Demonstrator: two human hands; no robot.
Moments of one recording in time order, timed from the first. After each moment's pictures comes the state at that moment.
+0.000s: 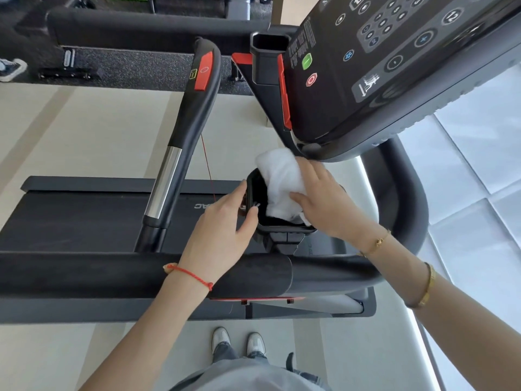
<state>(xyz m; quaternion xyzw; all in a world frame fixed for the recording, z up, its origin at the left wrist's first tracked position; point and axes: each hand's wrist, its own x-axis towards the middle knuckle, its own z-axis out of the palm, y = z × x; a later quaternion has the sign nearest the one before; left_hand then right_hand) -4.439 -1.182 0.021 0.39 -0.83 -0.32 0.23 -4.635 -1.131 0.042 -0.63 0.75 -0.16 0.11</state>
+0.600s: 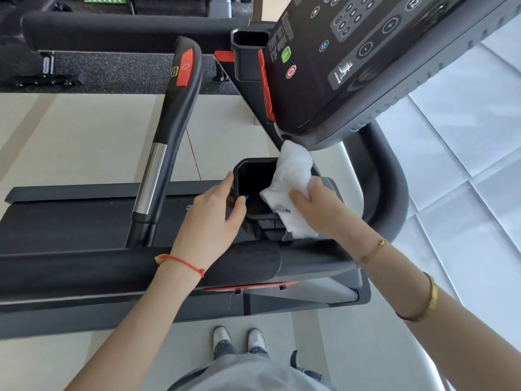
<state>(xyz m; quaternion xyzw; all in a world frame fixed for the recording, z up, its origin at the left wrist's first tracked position) -4.440 -1.185 0.016 0.40 -0.84 -0.30 0.23 -4.623 -1.103 0.041 -0.43 0.84 -0.21 0.26</state>
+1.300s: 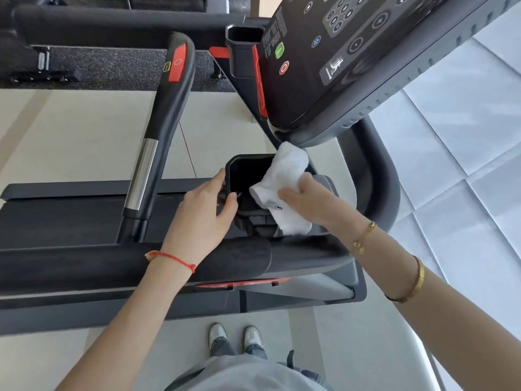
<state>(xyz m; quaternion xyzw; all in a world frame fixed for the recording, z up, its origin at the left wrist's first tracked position) -4.443 -1.186 0.015 0.40 -0.84 -0.29 0.22 -4.632 -1.111 0.044 -0.42 0.82 -0.20 0.32</state>
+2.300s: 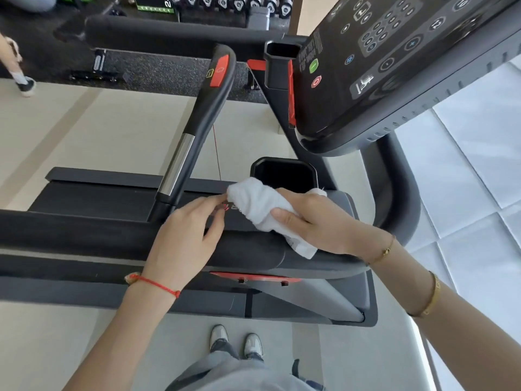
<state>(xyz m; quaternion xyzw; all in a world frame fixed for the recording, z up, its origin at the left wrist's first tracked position) -4.384 -1.148 0.027 0.43 -0.84 -0.21 0.26 -4.612 -1.088 0.065 -0.73 0.61 -0.16 0.26</state>
